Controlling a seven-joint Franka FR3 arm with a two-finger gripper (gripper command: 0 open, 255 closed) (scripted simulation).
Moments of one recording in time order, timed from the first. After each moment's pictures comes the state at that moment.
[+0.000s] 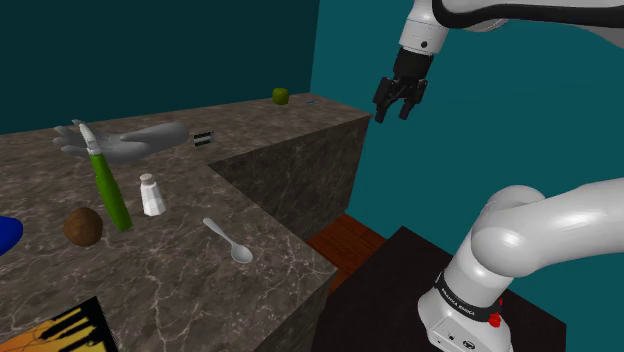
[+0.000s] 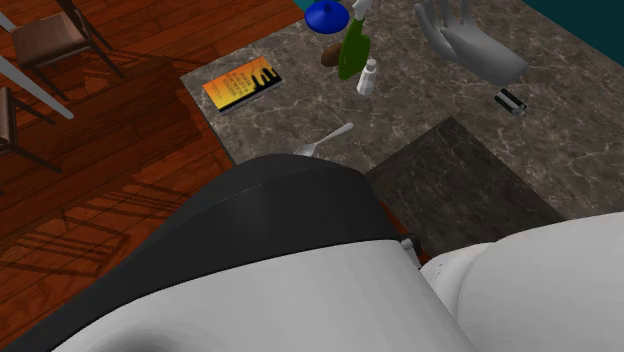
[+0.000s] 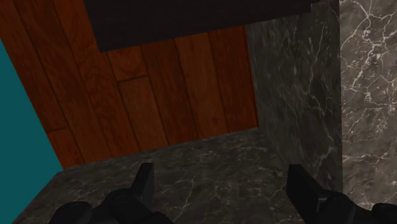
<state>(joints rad) 0.00 -0.81 -0.07 -2.38 -0.06 1.66 0.16</state>
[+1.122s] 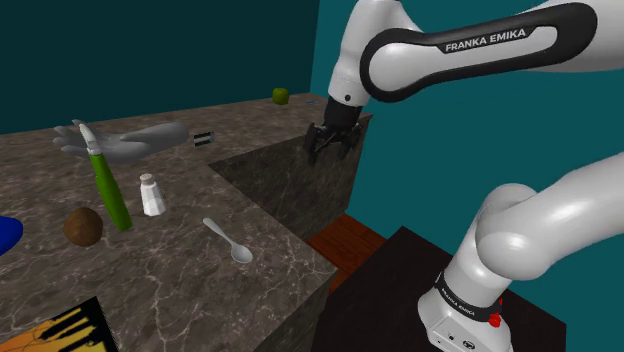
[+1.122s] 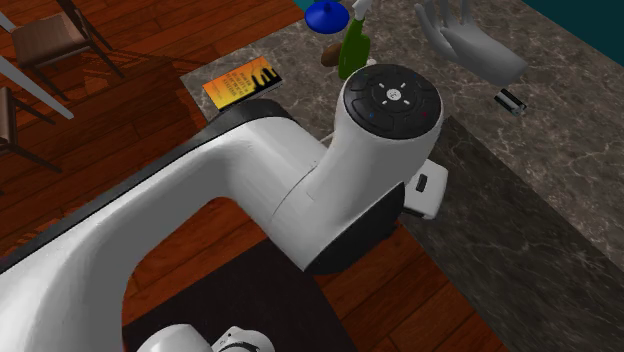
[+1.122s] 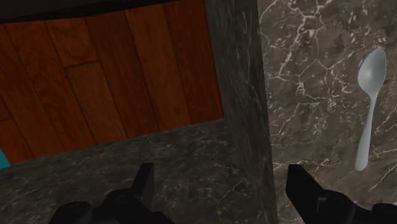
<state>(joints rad) 0.11 -0.61 0.18 -2.52 0.10 2.07 0.43</state>
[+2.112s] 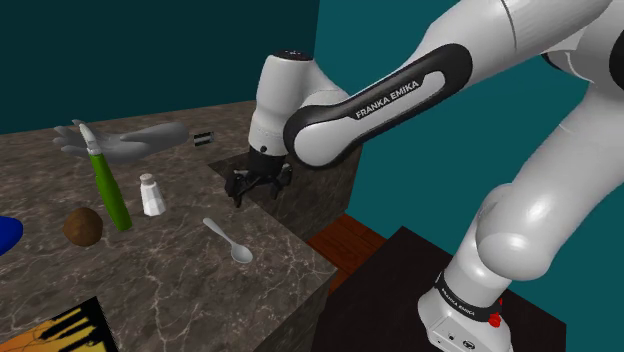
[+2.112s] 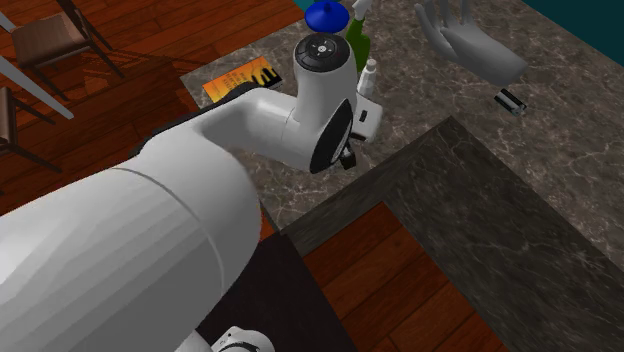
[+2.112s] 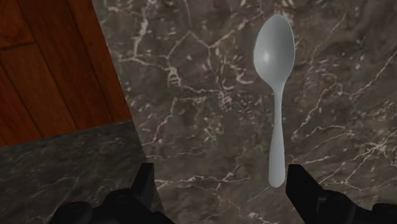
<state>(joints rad) 0.13 -0.14 0.45 -2.36 -0.01 2.44 0.77</state>
